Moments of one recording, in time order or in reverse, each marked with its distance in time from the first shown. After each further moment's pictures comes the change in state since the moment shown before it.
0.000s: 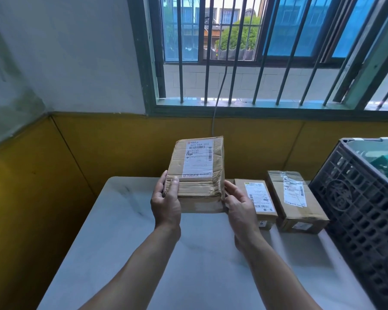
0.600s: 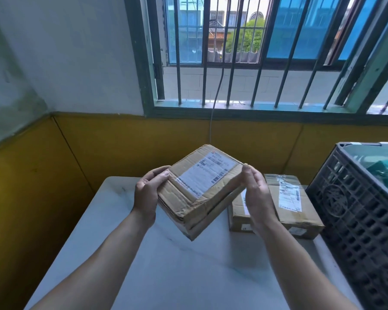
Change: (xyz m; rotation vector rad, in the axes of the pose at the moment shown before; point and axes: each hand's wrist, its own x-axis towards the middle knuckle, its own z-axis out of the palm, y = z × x) left_hand 0.021 0.027 -0.003 0.060 -0.251 -0.037; right_hand 0.031 -0.042 -0.050 -0.104 0.026 -0.150
